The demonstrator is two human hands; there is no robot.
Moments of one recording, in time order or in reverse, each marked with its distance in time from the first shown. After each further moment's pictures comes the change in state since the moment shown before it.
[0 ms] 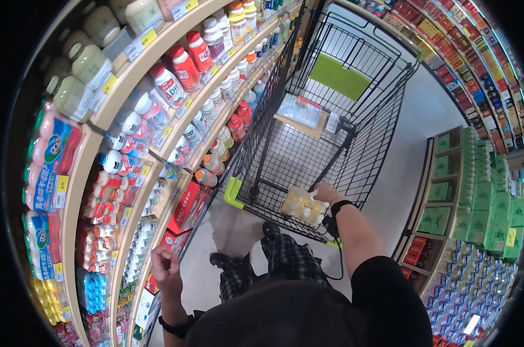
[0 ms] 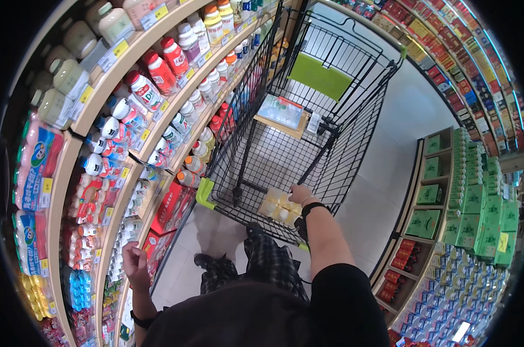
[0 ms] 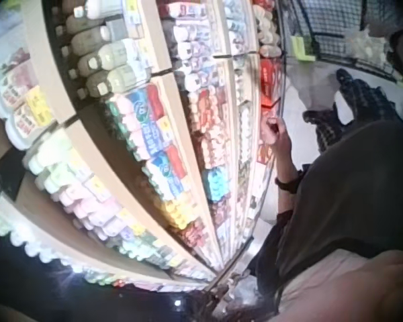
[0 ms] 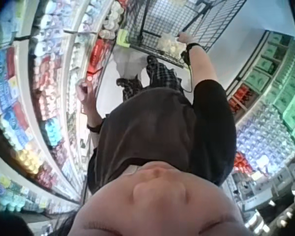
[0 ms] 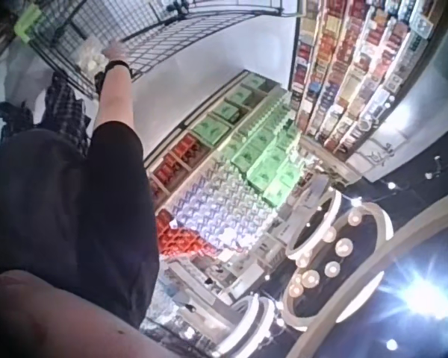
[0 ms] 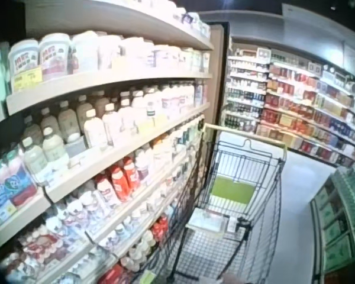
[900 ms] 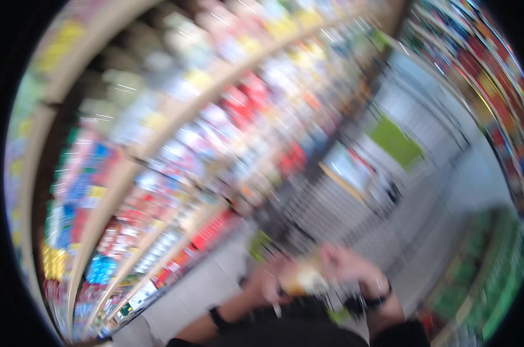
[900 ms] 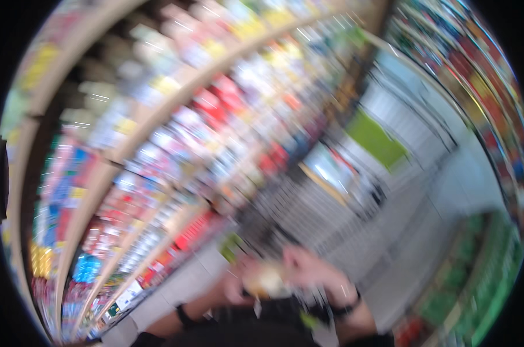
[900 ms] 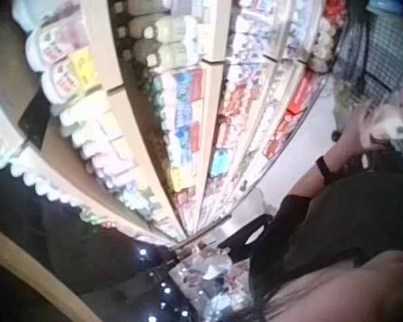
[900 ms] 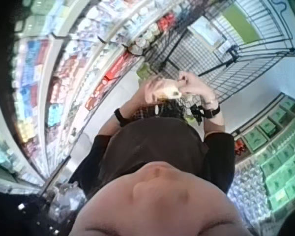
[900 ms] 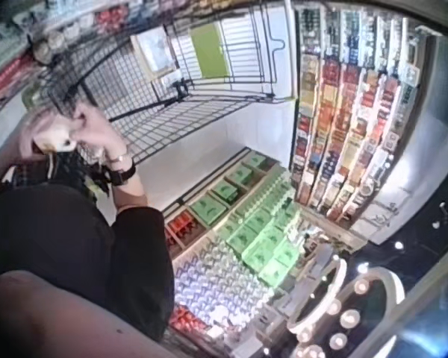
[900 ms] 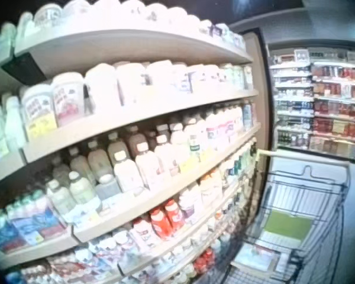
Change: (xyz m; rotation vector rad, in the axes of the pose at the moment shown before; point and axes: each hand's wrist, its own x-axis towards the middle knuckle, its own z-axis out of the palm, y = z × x) left_hand 0.067 0.051 0.166 0.198 -0.593 0.416; right_hand -0.072 -0.144 -0.157 0.610 -0.308 -0.979
